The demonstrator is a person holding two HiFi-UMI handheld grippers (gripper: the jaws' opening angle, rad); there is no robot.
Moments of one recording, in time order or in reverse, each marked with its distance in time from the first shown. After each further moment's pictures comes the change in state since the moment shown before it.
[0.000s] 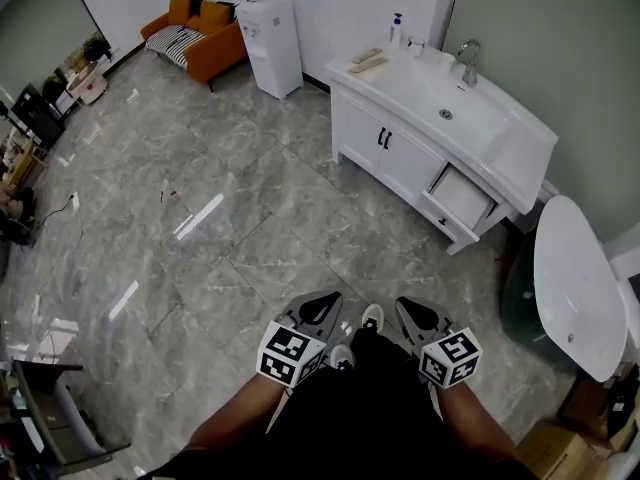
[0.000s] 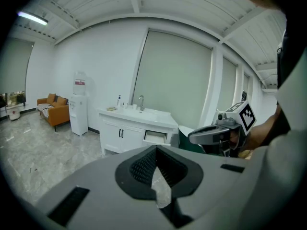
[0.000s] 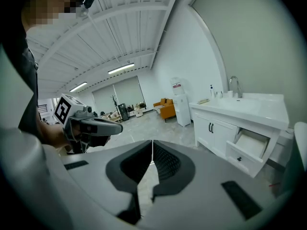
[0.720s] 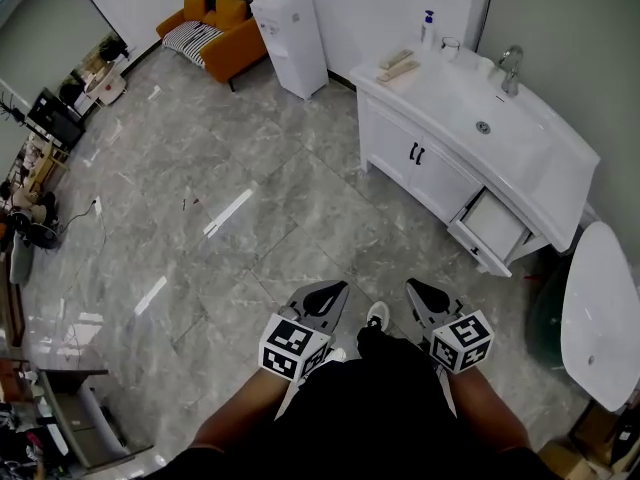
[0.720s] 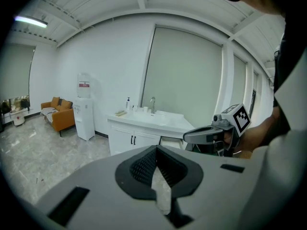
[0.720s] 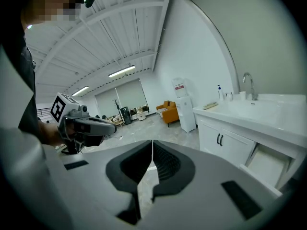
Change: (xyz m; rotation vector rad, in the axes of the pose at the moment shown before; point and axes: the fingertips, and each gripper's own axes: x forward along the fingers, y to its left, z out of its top) left arm 0.073 0.127 0.074 0.010 0.016 0.073; right arm 0.144 -0.084 0.079 0.003 -0.028 0.069
